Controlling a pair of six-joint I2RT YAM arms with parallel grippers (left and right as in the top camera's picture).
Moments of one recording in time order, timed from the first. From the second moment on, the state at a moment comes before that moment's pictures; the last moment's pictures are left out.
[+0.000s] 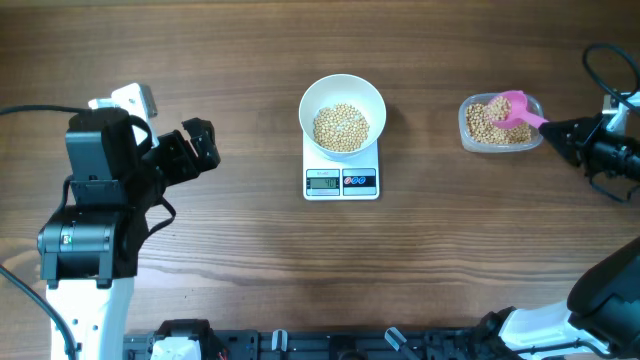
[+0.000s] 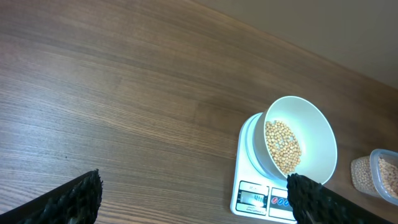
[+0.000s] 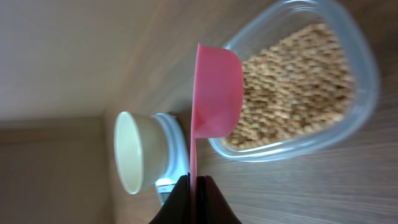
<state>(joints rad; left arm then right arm) -0.01 1.02 1.19 -0.88 0.09 -0.35 -0.67 1.70 1.26 -0.89 -0.97 0.03</state>
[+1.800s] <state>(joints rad) -0.01 1.02 1.19 -0.88 0.09 -0.35 0.50 1.47 1.26 -0.56 -0.09 0.01</state>
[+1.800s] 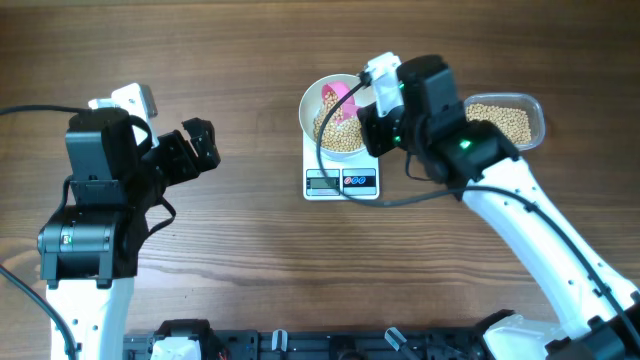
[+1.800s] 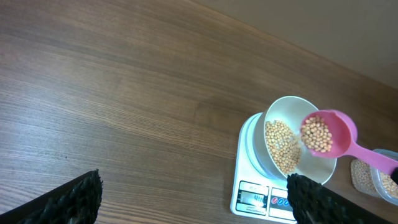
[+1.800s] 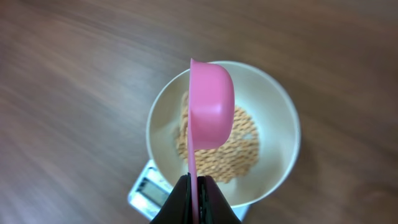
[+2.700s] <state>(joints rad) -0.01 1.02 1.19 -0.88 0.09 -0.35 0.64 1.46 1.26 -0.53 0.32 -0.30</state>
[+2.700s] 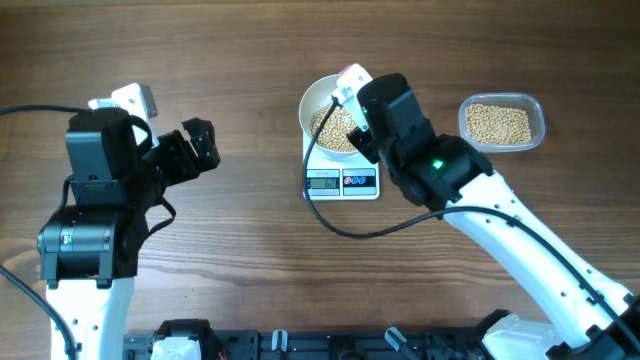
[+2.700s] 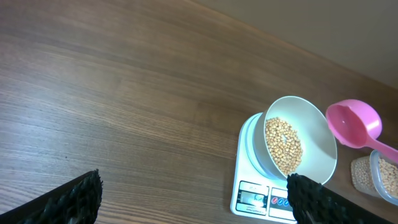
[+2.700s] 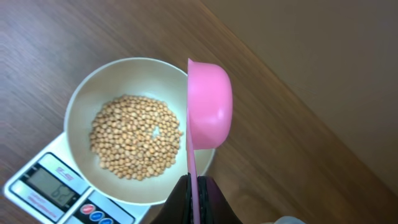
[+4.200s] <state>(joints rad) -0.01 1.02 1.19 -0.88 0.09 -0.35 -0.22 1.44 1.26 -0.53 -0.61 0.17</state>
